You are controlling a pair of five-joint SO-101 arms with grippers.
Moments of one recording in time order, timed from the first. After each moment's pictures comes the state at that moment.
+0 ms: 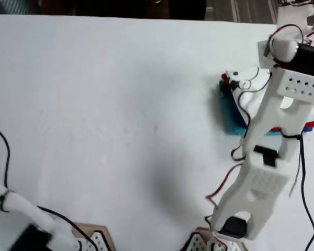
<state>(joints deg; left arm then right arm) -65.0 -23.8 27.9 47.3 -39.4 10.9 25.8 -71.1 100.2 25.4</state>
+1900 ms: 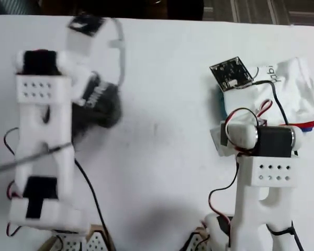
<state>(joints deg) -2.5 -2.5 -24.0 101.4 -18.3 -2.4 -37.5 13.5 97.8 24.3</state>
